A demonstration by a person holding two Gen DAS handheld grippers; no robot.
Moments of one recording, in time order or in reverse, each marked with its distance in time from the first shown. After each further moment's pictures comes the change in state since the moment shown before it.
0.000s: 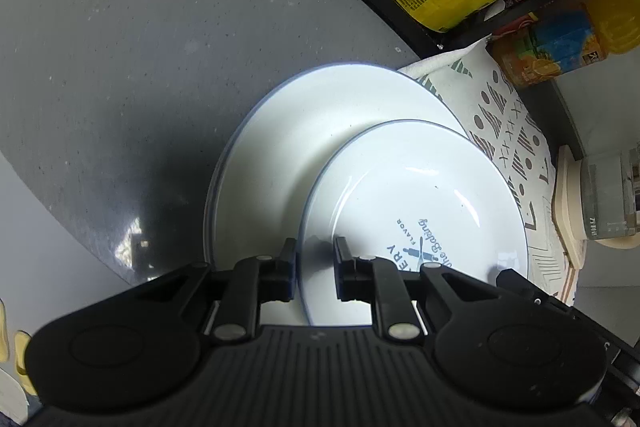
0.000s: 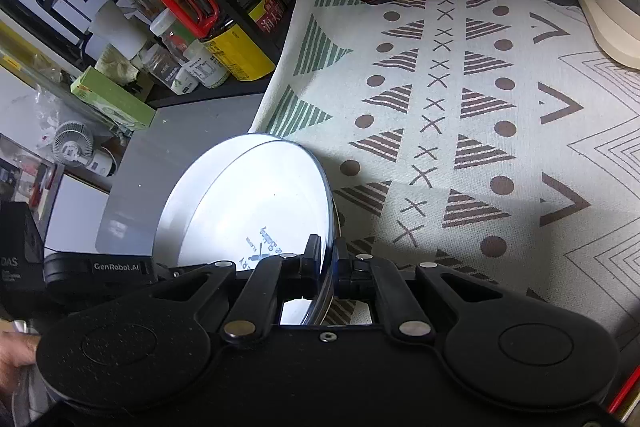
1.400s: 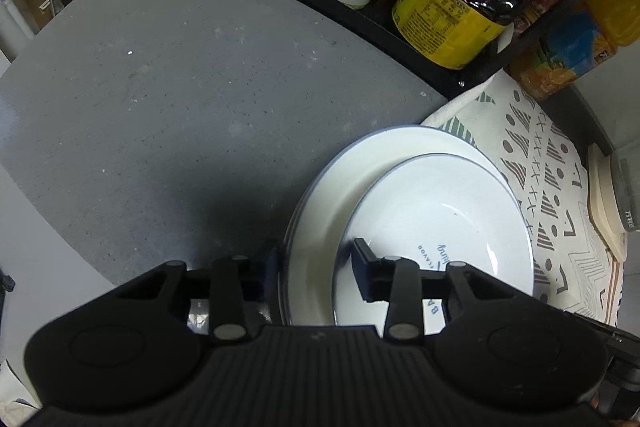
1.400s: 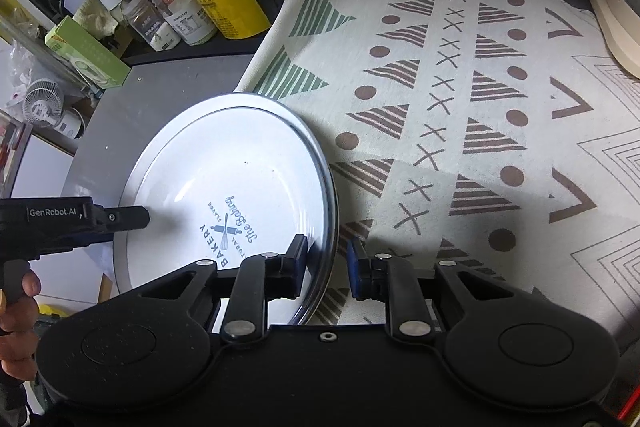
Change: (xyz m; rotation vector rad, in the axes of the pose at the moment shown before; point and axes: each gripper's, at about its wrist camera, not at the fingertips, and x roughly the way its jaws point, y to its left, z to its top) left arm -0.022 0.002 0.017 0.124 -0.112 0.128; right arm 0.026 0.017 -0.007 -0.080 0.072 -0.111
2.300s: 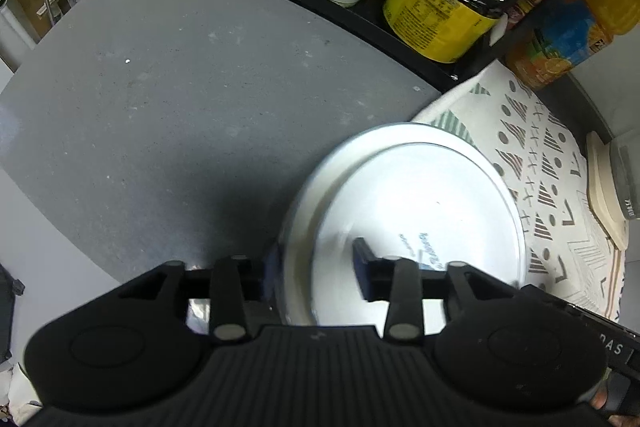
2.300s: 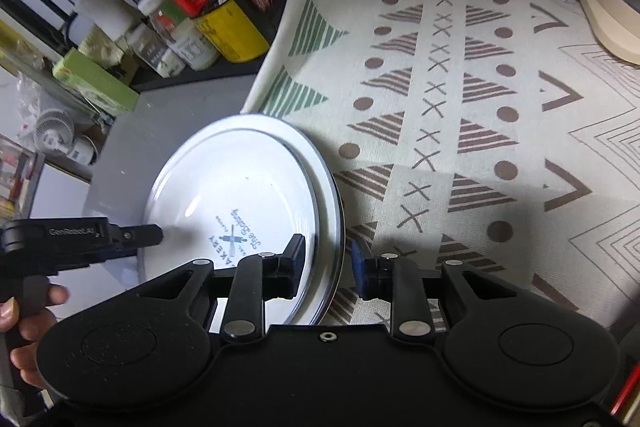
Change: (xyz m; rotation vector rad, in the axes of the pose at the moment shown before) left arm -0.008 -0.010 0.002 0.026 0.033 0.015; right arm -0.026 -0.014 0.000 0.088 -0.042 0.057
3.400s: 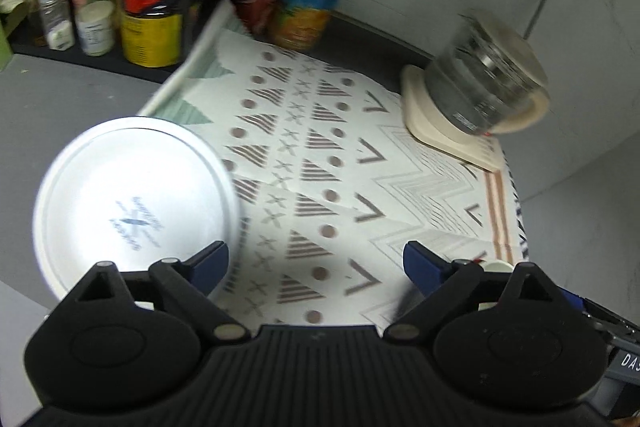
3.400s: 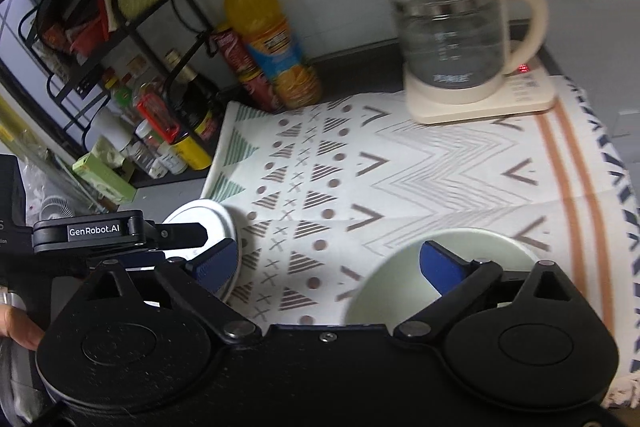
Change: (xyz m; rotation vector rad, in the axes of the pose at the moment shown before) left arm -0.060 -0.195 -0.094 0.299 -0.088 -0.209; right arm -0.179 -0.111 -0.062 0.089 -0.319 -0.061
